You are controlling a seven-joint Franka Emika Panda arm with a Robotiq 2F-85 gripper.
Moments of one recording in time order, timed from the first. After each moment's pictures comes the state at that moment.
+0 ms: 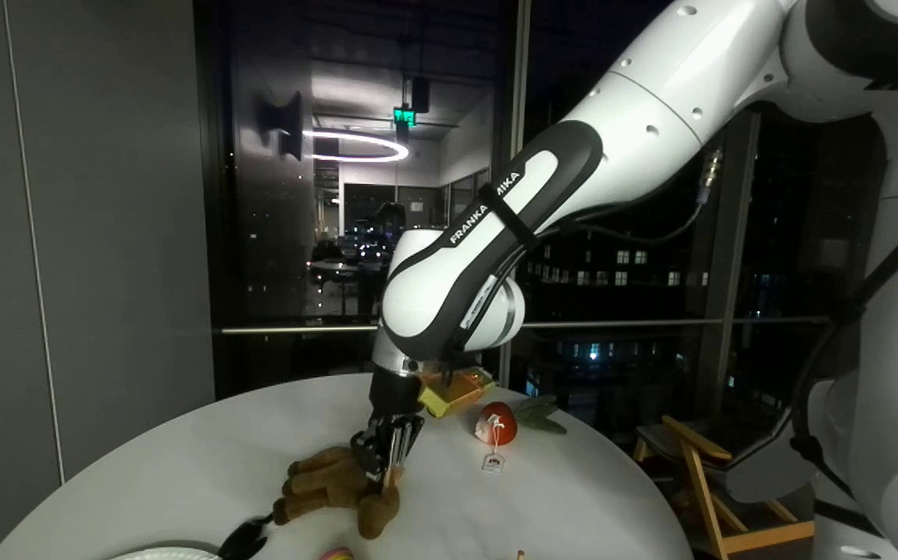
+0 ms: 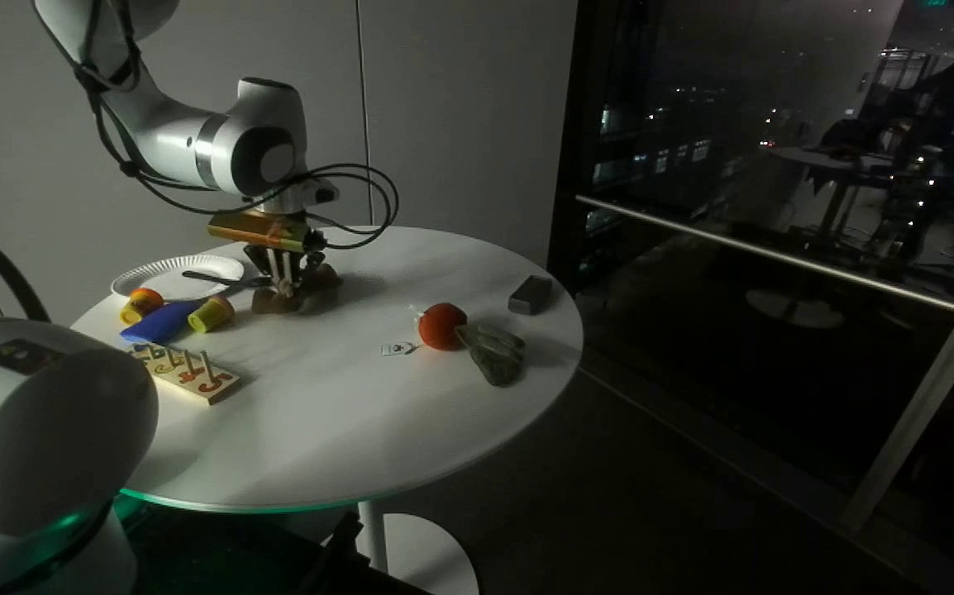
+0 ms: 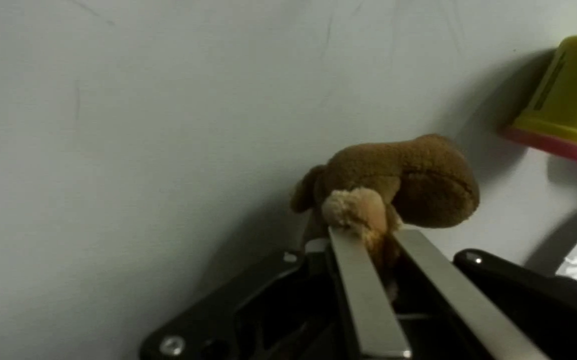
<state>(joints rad) 0.22 -0.02 0.17 -2.47 0.21 2.60 -0.12</state>
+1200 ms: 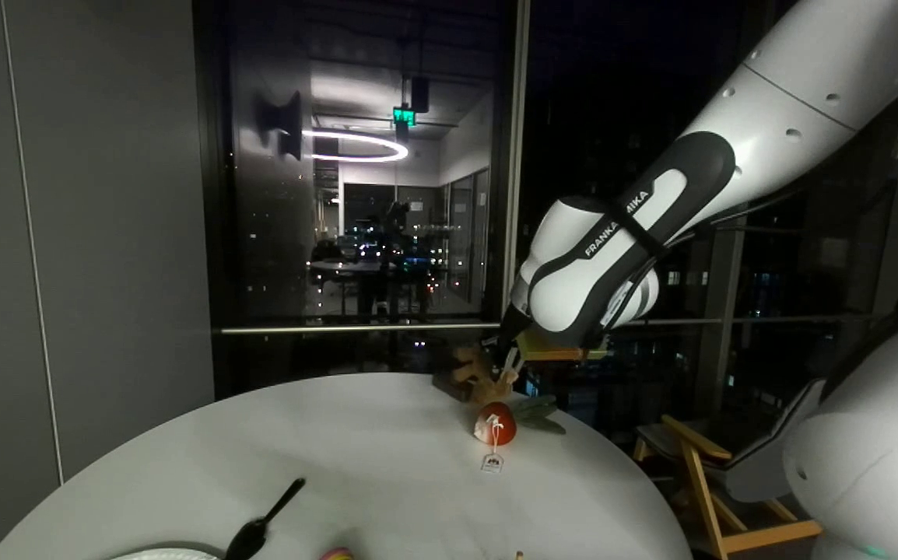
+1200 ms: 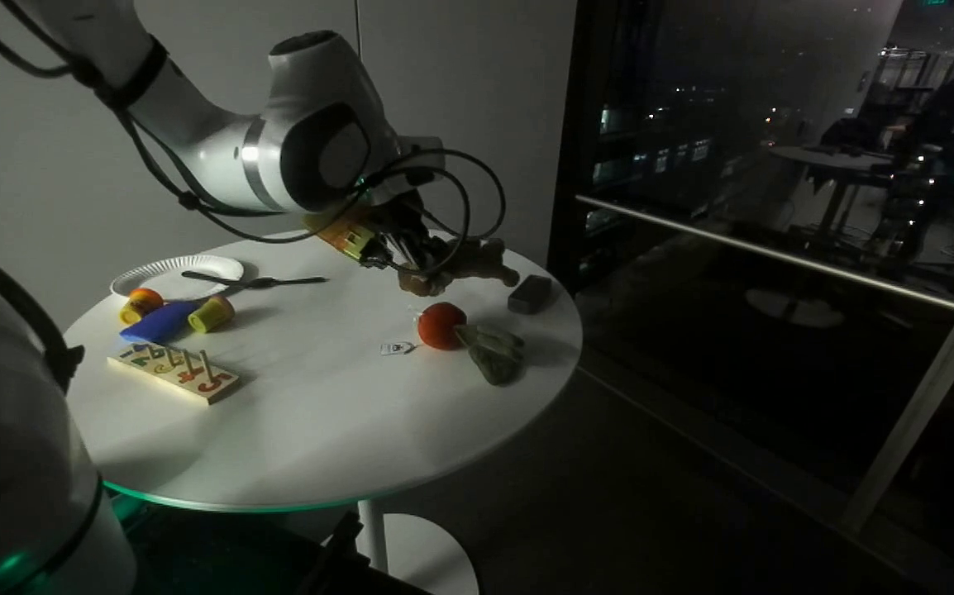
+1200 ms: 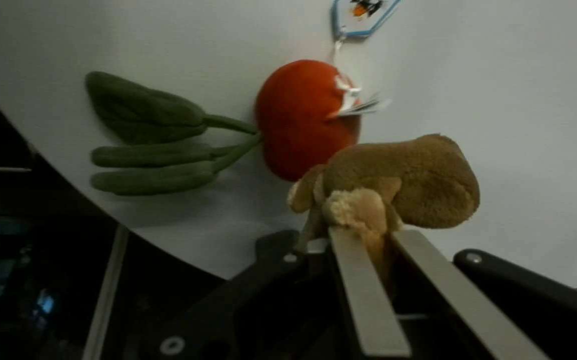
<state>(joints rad) -0.31 -0.37 0.21 -2.77 -0.09 2.95 0.37</state>
